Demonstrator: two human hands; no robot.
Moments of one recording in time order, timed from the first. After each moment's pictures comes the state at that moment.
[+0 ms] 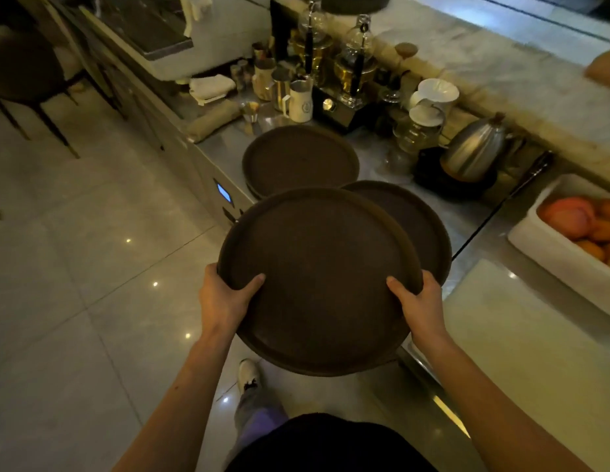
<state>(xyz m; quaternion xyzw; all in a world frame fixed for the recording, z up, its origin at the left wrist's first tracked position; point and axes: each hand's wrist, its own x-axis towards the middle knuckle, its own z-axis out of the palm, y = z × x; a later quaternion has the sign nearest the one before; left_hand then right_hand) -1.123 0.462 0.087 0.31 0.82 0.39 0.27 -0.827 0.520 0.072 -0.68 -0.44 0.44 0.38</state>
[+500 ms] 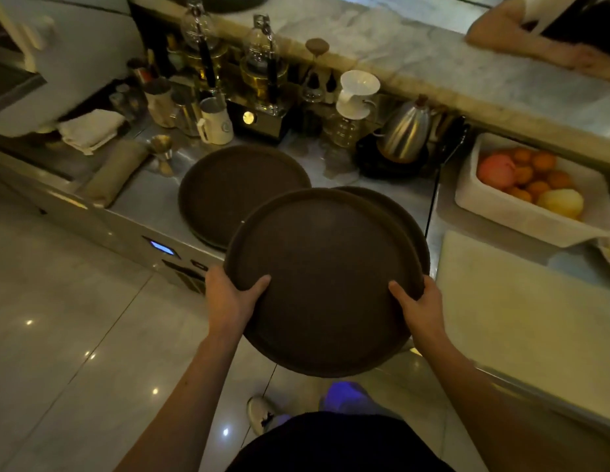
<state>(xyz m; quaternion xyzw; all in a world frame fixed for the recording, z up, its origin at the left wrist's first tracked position) -1.181 0.619 0.072 0.50 0.74 0.31 0.34 -0.883 0.537 0.064 -0.78 -0.30 0.31 0.44</state>
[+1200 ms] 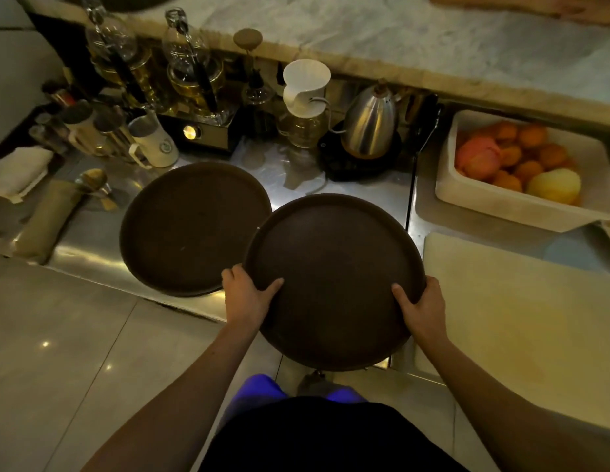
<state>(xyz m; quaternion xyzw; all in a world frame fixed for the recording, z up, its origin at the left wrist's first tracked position) -1.059 0.712 0.031 0.59 0.73 0.16 0.32 -0.784 0.583 0.015 -0.85 -0.29 0.27 0.34</state>
